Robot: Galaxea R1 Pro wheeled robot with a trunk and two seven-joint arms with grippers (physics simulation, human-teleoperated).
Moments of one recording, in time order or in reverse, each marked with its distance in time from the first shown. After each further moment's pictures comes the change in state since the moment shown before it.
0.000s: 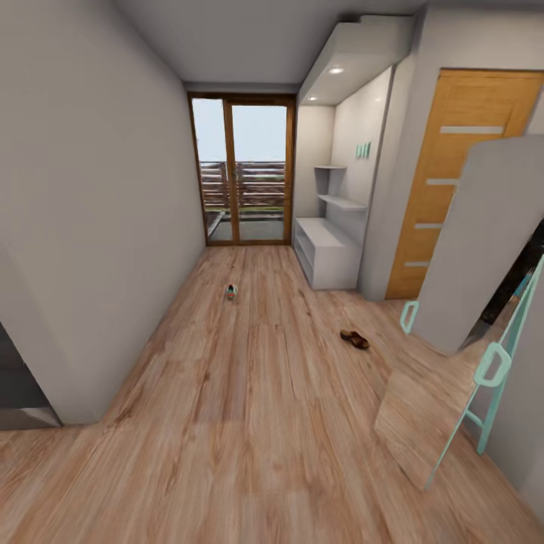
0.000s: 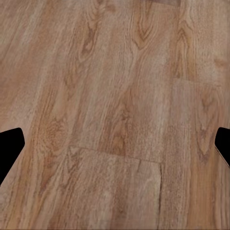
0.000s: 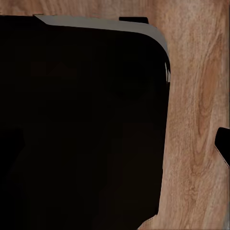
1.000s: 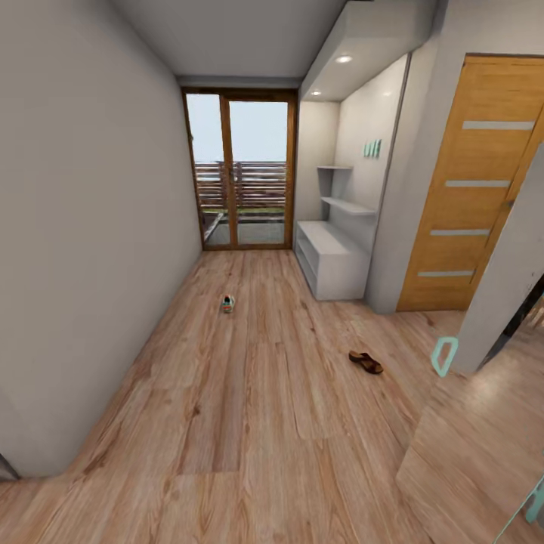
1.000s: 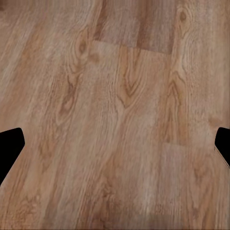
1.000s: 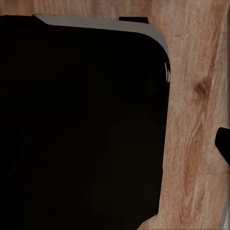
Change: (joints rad) left arm 0.000 0.000 0.000 0.000 0.000 0.000 0.000; right arm 0.000 0.000 0.000 0.000 0.000 0.000 0.000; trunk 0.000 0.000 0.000
